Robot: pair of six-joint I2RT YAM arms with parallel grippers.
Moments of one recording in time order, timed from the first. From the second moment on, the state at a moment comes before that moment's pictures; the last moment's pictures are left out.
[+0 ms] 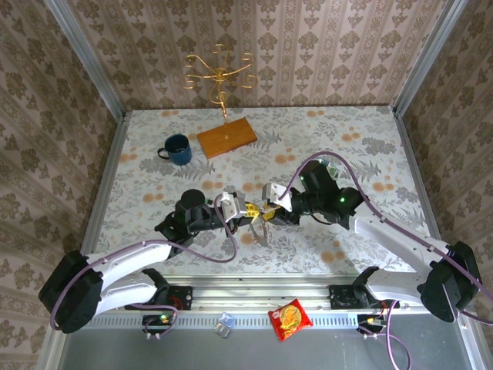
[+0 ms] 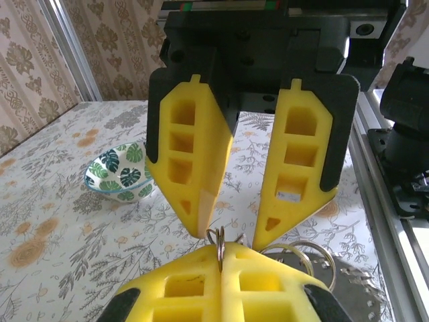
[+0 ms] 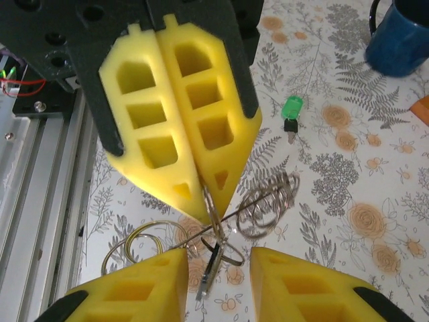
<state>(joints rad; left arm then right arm) -0.80 1.09 0.44 0.48 0.60 0.22 0.64 1.19 0.89 -0.41 -0.56 -0.57</state>
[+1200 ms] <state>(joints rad) -0.79 1.08 0.49 0.33 0.60 0.28 0.68 1.30 1.08 -0.65 -0.52 -0.72</state>
